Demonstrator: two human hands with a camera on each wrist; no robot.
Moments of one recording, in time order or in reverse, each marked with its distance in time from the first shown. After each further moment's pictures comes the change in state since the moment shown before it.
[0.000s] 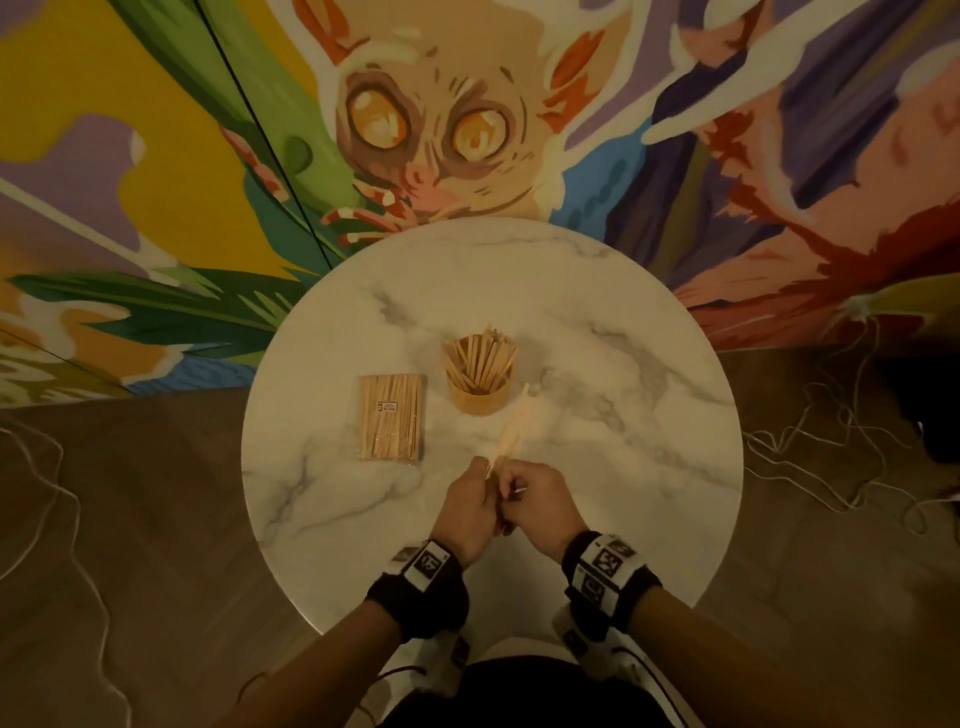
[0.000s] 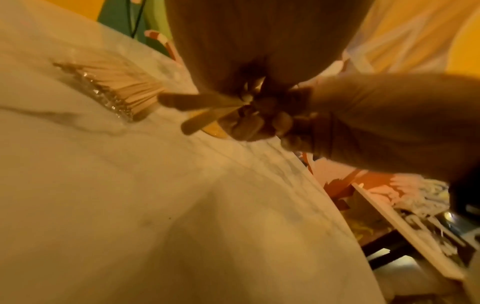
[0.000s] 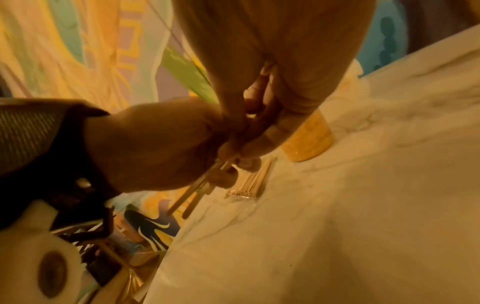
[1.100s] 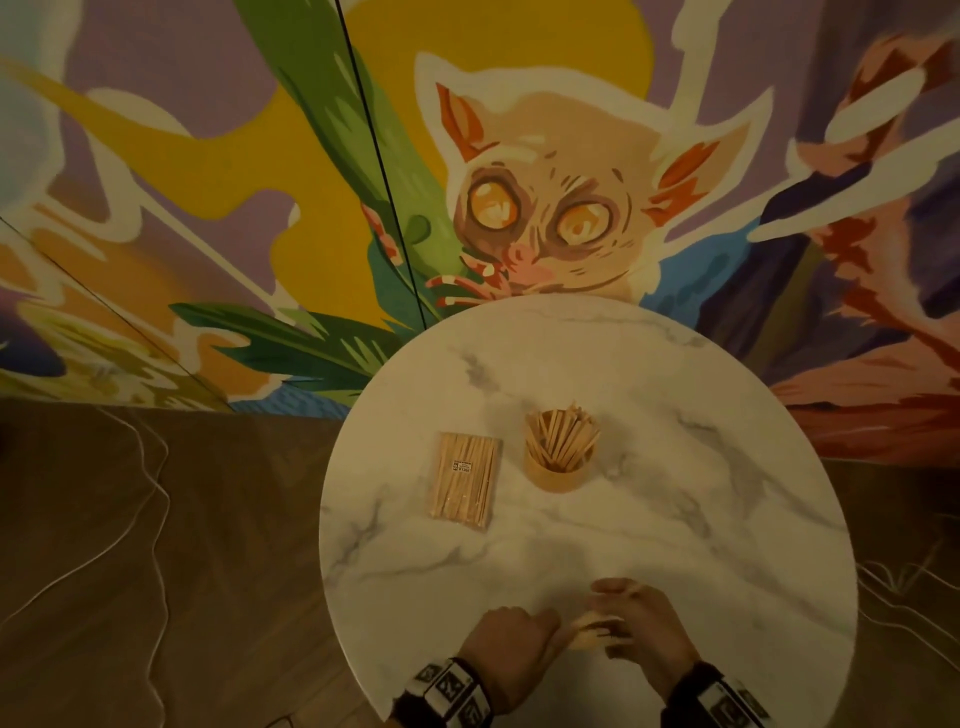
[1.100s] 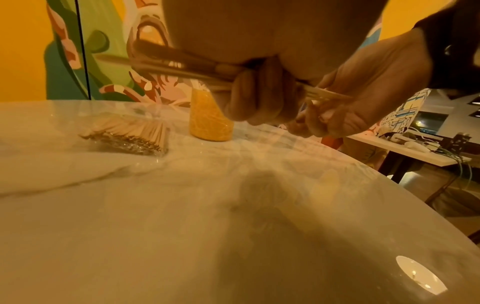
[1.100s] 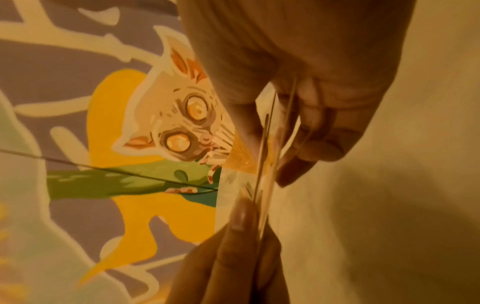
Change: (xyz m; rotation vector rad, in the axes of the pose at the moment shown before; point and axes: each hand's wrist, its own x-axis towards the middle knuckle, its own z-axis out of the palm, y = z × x) left_hand -0.038 -0.010 -0.014 0.798 -0.374 0.113; right_hand -0.007 0.010 -0.024 0.256 0.029 0.550
